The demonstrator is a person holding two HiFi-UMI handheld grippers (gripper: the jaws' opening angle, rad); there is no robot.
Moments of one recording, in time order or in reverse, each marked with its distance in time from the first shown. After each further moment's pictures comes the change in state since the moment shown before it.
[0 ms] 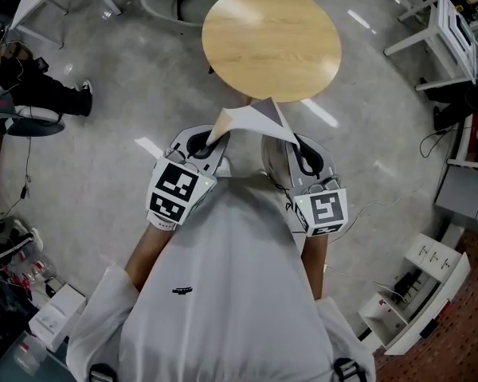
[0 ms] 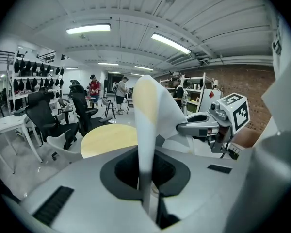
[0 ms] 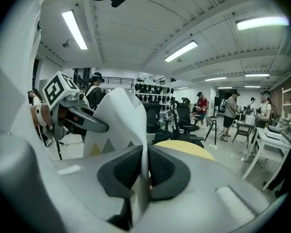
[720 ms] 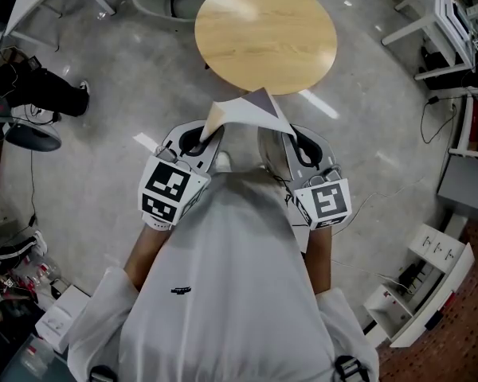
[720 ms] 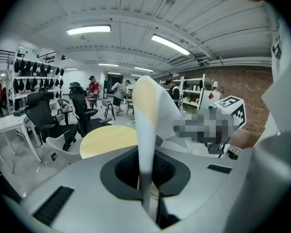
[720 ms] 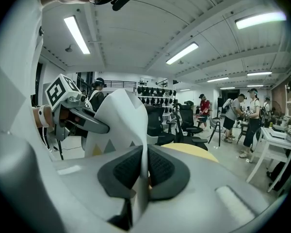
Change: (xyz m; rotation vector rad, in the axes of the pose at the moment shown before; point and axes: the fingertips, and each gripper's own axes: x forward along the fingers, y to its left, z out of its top) left arm -0.003 -0.004 0.008 0.002 -0.013 -0.004; right arm -0.001 -0.002 0.007 0.004 -0.038 0.044
